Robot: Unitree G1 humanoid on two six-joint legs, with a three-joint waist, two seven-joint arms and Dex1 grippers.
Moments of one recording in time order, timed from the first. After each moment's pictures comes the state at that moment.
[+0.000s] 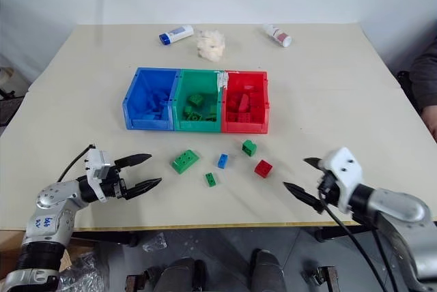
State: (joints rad) left arm -0.16 0.58 0.19 0.23 -0.44 0.00 -1.13; right arm -0.02 -0.77 -0.17 -0.48 0.46 0.62 0.79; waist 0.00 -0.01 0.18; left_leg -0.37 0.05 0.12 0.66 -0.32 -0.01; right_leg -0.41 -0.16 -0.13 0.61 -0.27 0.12
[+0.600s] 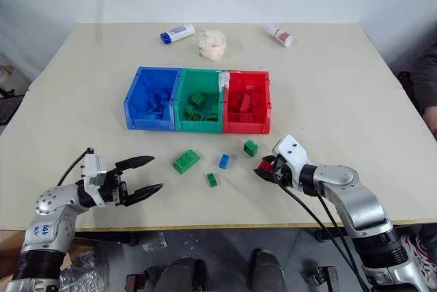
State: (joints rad) left arm -0.15 0.57 0.20 0.20 -0.48 -0.07 -1.18; right arm -0.29 -0.66 0.10 -0.22 0.33 0.61 0.77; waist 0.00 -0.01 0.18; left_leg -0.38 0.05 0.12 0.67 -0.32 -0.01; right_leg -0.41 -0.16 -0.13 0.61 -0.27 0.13
